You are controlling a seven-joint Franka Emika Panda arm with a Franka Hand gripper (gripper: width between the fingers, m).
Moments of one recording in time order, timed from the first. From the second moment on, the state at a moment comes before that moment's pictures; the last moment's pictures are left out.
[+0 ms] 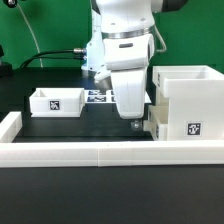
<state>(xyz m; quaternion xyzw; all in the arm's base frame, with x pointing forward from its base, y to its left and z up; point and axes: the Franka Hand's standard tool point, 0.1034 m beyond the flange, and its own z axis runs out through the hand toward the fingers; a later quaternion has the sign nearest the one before) 0.534 0.023 0.022 -0.77 -0.64 -0.02 0.08</state>
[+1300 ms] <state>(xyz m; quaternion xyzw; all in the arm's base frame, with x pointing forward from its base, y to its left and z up) 0.477 -0.054 0.053 -0.78 -0.62 -0.01 0.05</state>
